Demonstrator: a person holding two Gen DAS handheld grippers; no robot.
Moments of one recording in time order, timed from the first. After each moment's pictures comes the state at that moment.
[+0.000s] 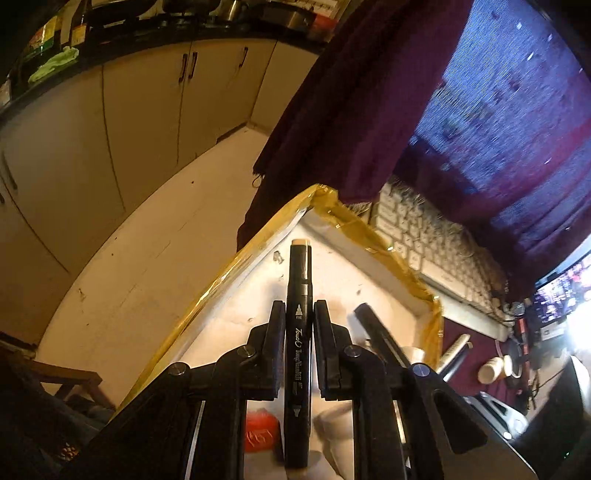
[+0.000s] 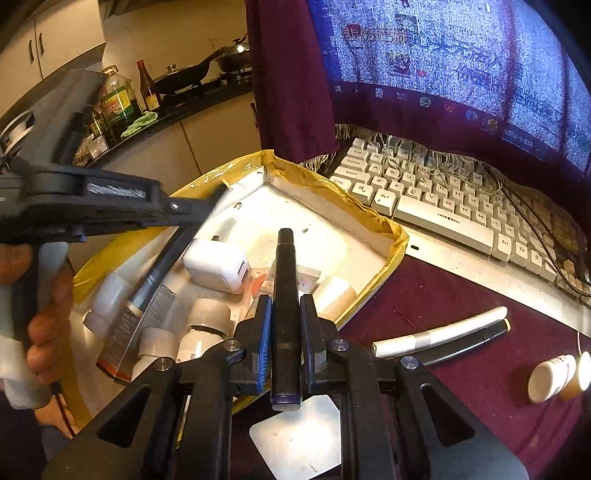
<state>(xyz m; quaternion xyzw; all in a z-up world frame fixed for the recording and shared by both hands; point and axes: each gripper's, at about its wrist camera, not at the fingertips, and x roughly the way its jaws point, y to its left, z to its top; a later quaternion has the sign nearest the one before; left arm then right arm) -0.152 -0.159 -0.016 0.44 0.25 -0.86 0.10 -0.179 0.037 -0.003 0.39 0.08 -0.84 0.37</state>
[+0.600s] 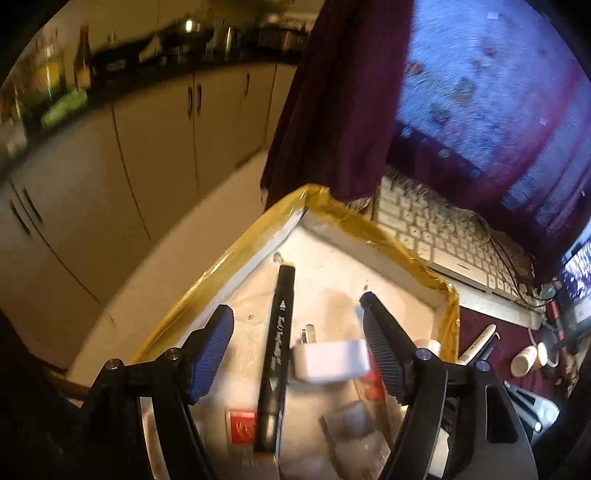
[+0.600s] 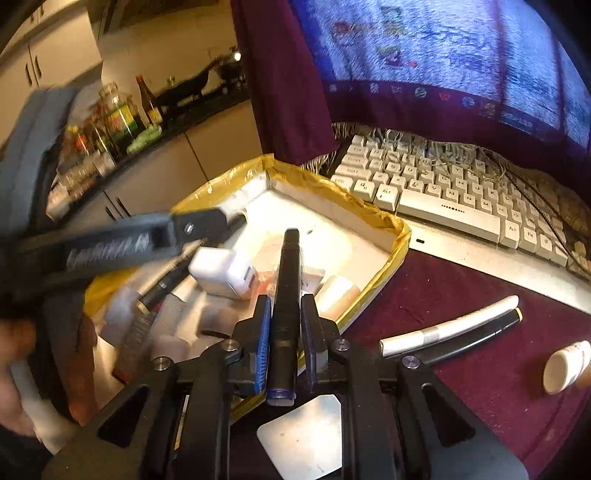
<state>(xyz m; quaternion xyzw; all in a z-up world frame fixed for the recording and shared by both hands) -0.135 -0.117 -0.004 0.40 0.16 -0.89 0.16 -0.185 0.048 -0.001 0.39 0.03 -0.83 0.39</state>
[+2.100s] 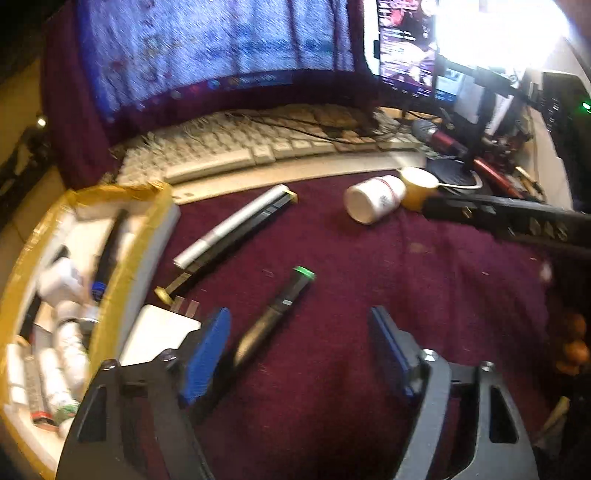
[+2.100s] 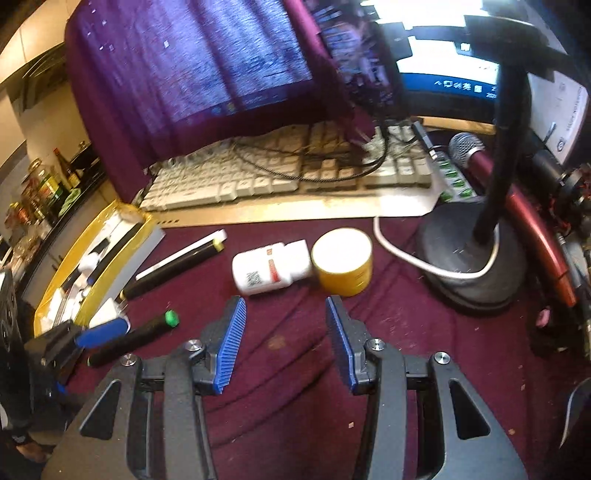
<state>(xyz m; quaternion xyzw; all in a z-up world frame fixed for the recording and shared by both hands) -0.108 0.125 -0.038 0.43 -0.03 -0.90 -0.05 -0.207 0.294 -0.005 0.41 -0.05 -0.88 0.23</state>
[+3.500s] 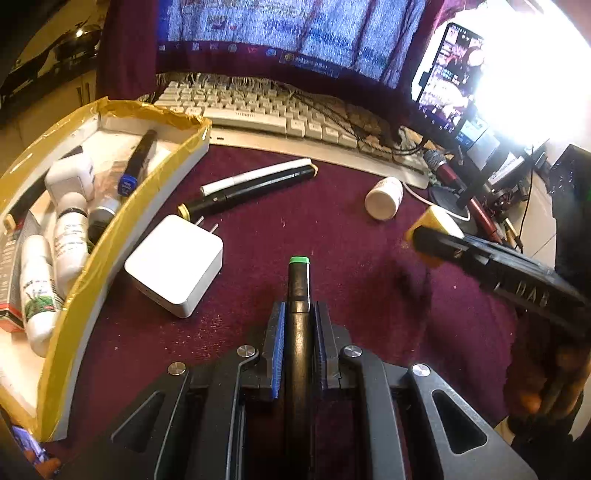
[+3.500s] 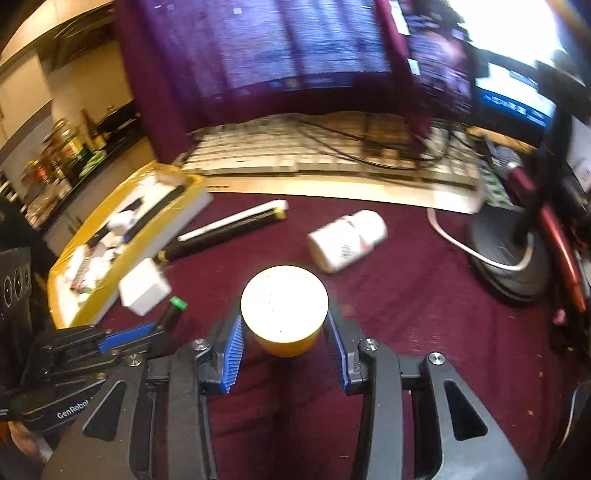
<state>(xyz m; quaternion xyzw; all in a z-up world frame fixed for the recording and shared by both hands) -0.071 0.091 -0.037 0.44 0.13 -0.89 -0.03 -0.171 0.247 0.001 0.42 0.00 -0.86 0.29</state>
